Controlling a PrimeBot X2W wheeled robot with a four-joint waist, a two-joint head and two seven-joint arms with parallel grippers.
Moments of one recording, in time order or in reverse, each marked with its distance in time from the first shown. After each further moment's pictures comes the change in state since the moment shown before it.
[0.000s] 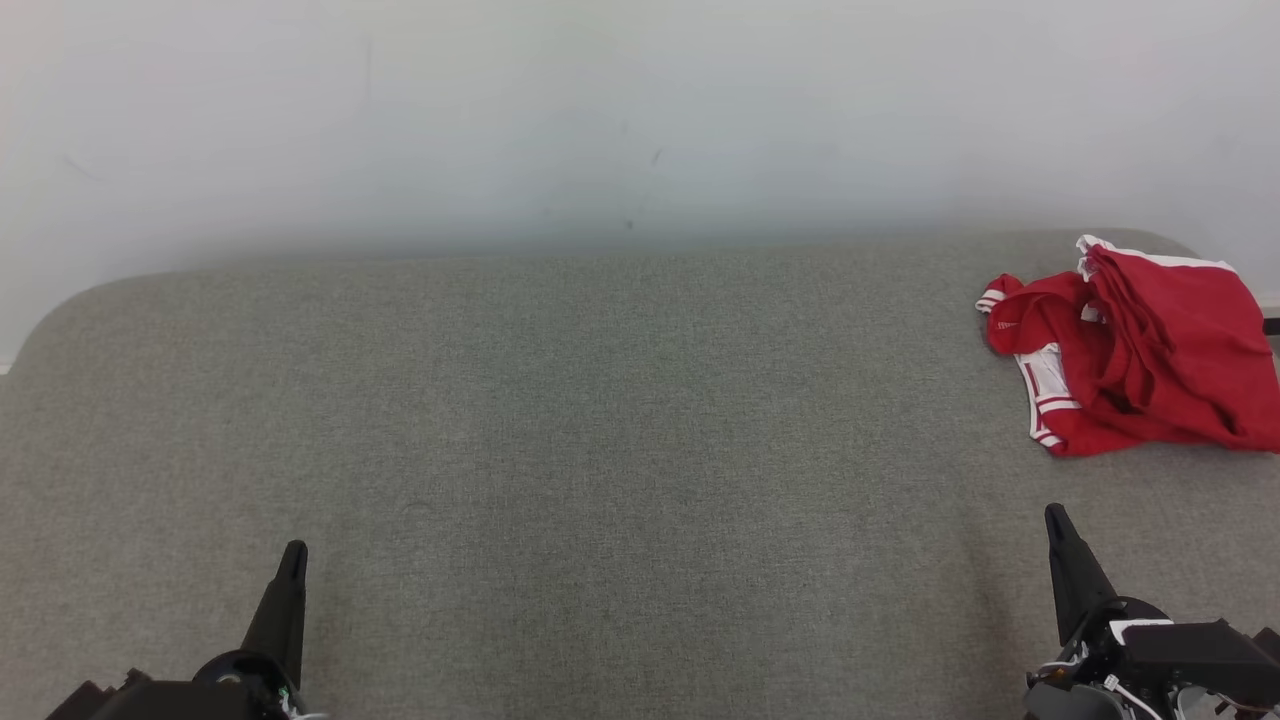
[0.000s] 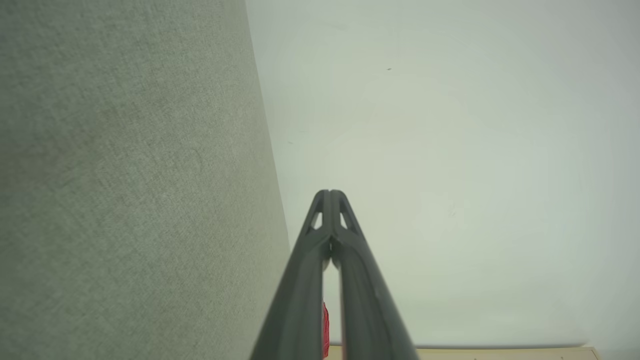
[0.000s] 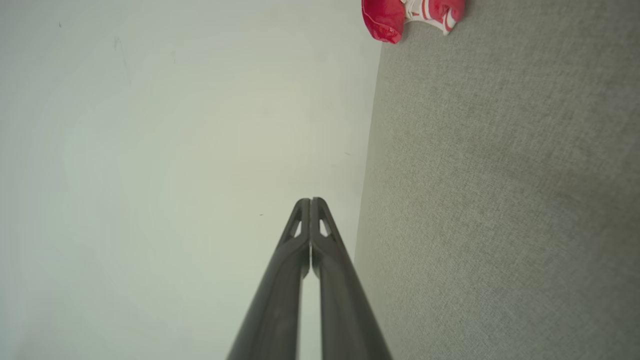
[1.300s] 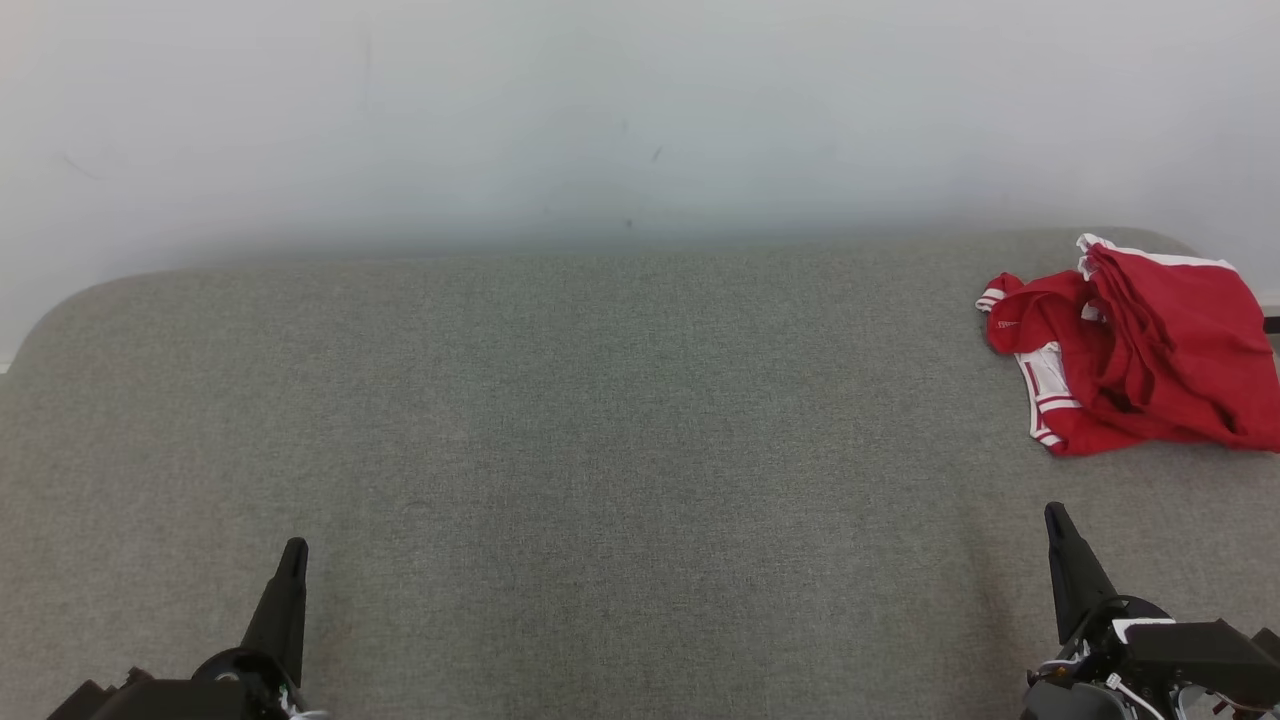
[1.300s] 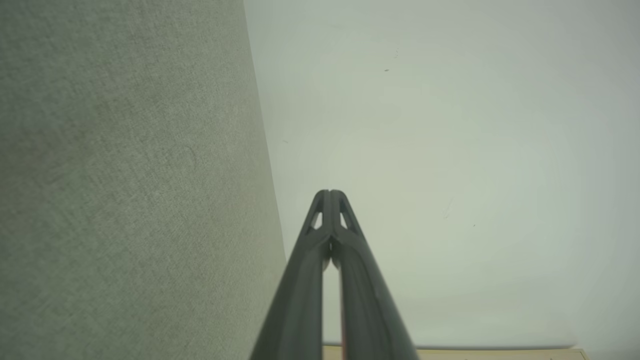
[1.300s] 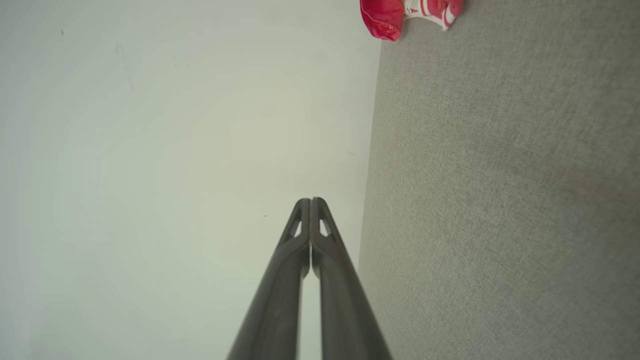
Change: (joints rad) left arm -0.007 -0.002 0.002 0.002 -0.033 -0.005 0.008; right arm -0.004 0.002 -0.003 0.002 0.032 0.000 0.007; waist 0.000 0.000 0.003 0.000
